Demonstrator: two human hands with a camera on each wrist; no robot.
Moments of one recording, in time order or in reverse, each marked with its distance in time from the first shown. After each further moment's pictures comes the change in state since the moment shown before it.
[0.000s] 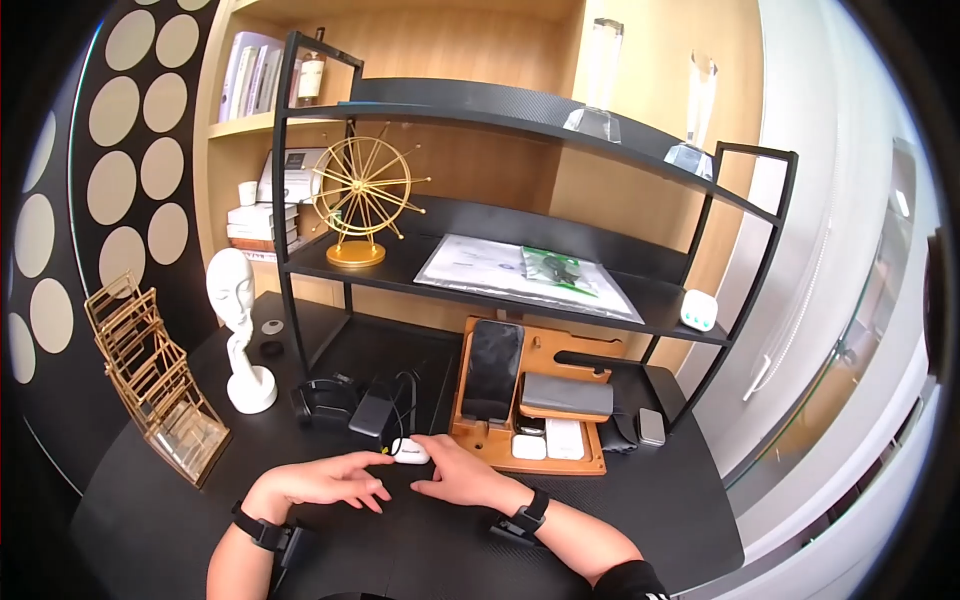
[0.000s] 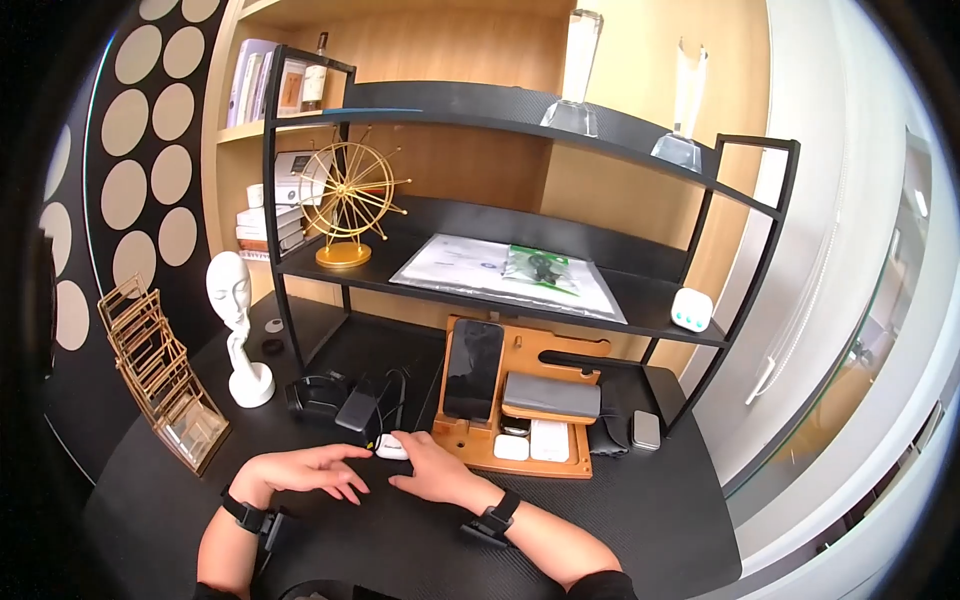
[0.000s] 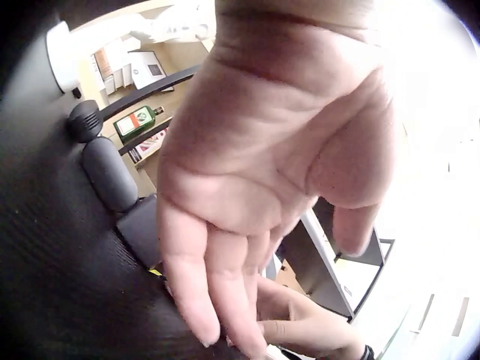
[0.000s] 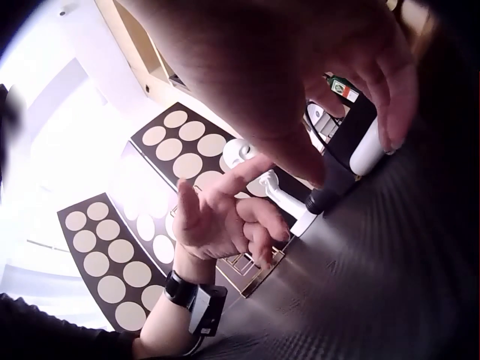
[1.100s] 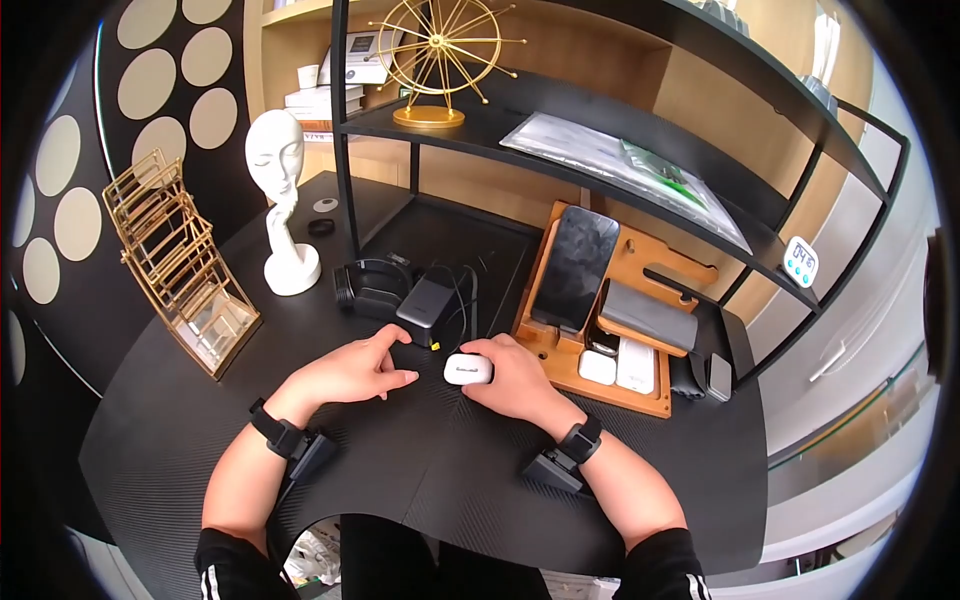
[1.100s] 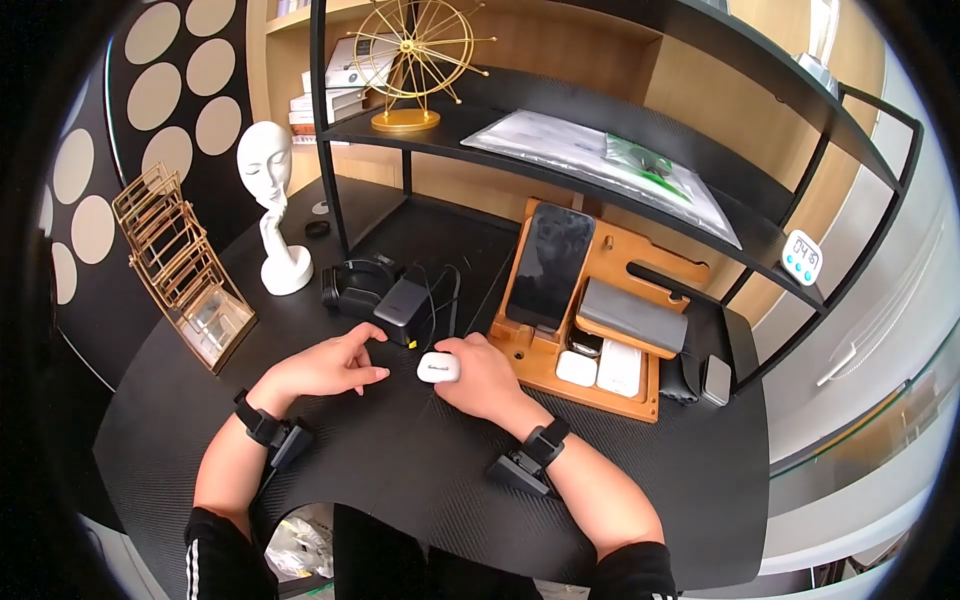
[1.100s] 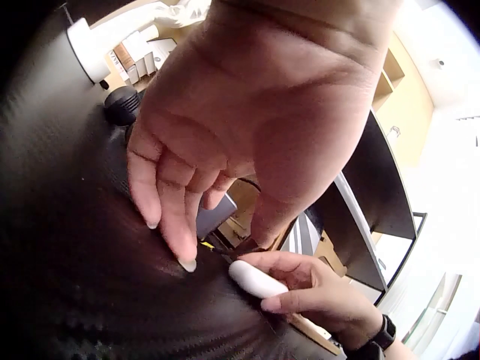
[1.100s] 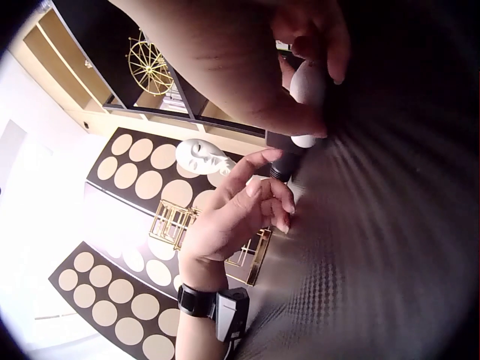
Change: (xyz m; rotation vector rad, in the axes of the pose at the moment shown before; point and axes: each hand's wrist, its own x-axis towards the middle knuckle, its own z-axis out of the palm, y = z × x) left_hand 0.010 -0.015 0.000 0.468 0.454 -0.105; right_hand 0.013 0.012 0.012 -0.054 0.094 0.073
